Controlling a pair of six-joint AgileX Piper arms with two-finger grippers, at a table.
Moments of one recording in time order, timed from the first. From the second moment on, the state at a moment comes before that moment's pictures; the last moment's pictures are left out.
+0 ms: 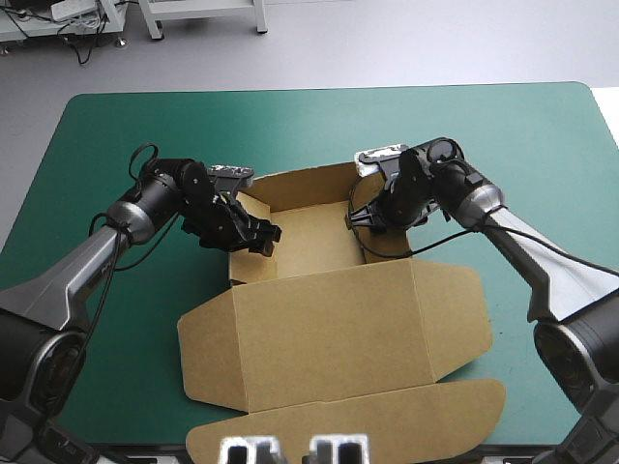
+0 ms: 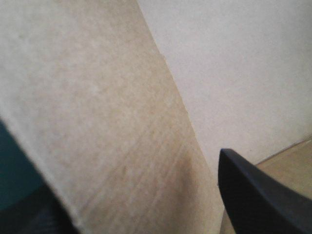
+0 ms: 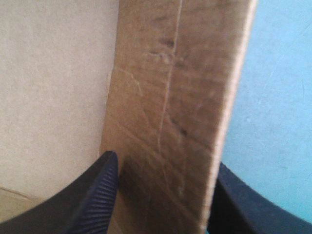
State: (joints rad) left arm -0.37 1.68 -1.33 -0.30 1.03 0.04; right arm 0.50 1.76 -1.53 0.03 1.03 0.12
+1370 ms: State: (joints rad) left arm -0.31 1.69 -1.77 -0.35 1.21 -0.01; right arm 0.50 1.76 -1.82 -0.12 1.23 0.21
